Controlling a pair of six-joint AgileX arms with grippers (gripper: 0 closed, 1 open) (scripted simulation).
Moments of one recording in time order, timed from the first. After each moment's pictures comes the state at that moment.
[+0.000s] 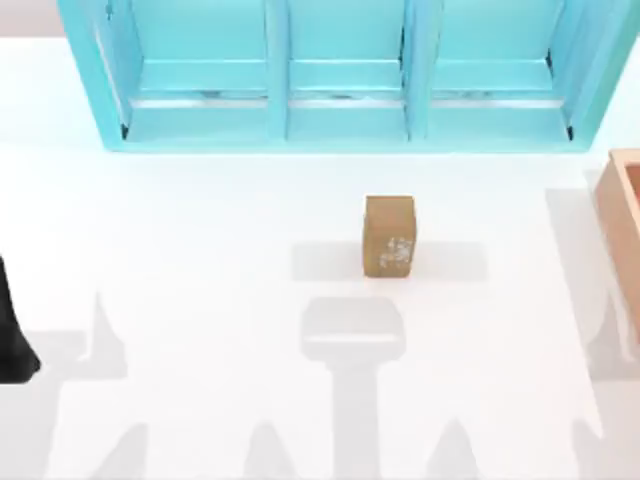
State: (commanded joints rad) left arm 0.00 0.00 0.00 0.00 0.00 0.00; right arm 0.00 0.00 0.00 0.00 0.00 0.00
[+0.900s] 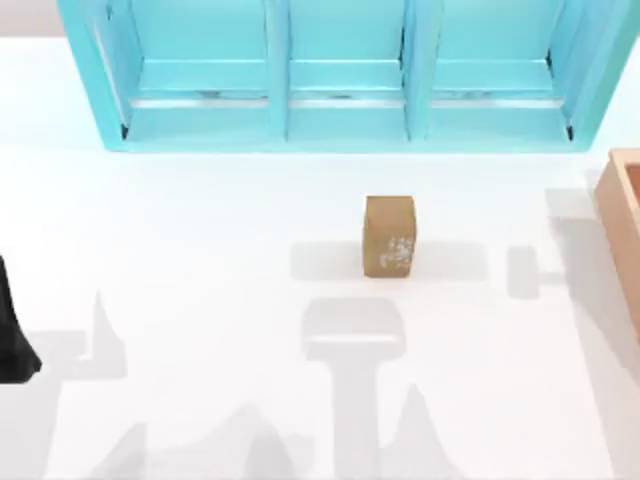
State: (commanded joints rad) left arm 0.00 0.00 0.00 0.00 0.00 0.00; right arm 0.24 0.87 0.88 -0.68 -0.06 0.34
